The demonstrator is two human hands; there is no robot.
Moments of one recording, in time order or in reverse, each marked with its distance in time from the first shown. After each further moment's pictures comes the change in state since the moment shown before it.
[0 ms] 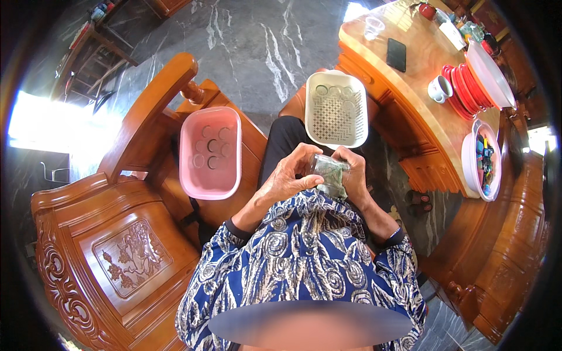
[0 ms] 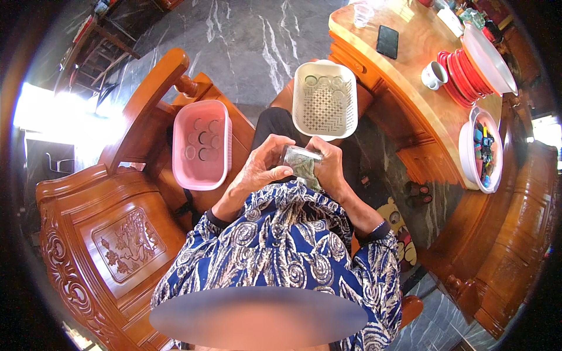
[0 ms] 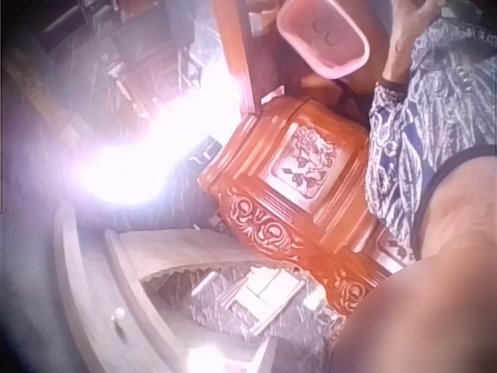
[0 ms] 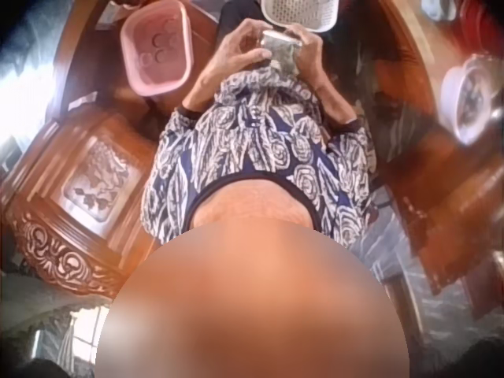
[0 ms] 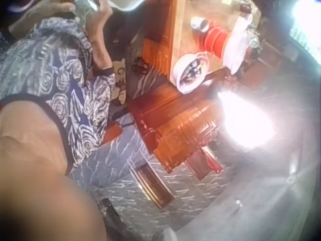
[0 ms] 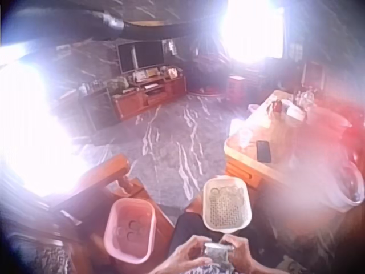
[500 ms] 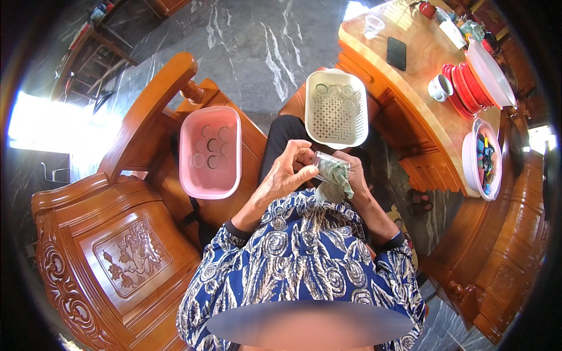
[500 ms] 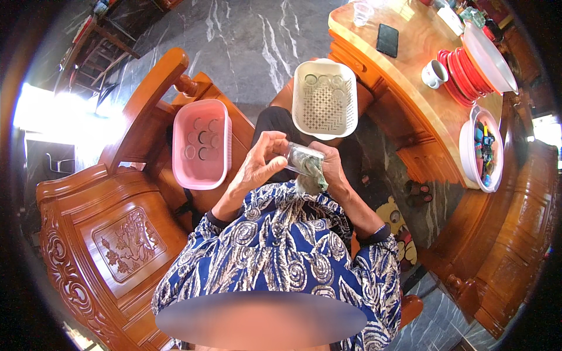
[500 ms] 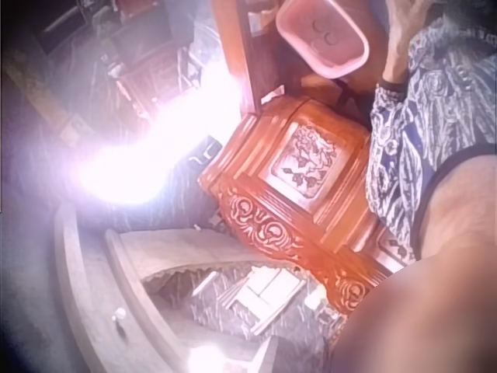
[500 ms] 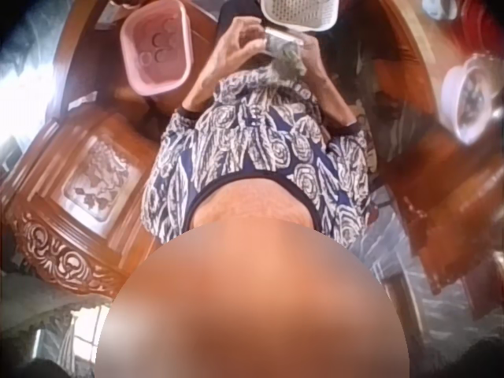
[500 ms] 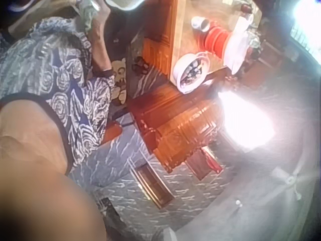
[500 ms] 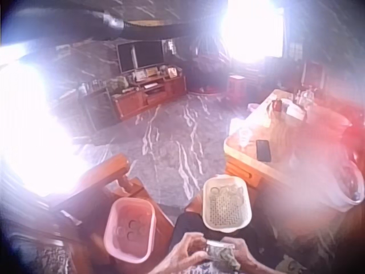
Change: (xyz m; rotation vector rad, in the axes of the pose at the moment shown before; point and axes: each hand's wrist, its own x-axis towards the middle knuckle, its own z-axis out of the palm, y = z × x) left_hand -0.001 0.001 -0.003 0.229 0.103 0.034; right_hand -0.009 0.018 -0.002 0.666 -0.204 0.424
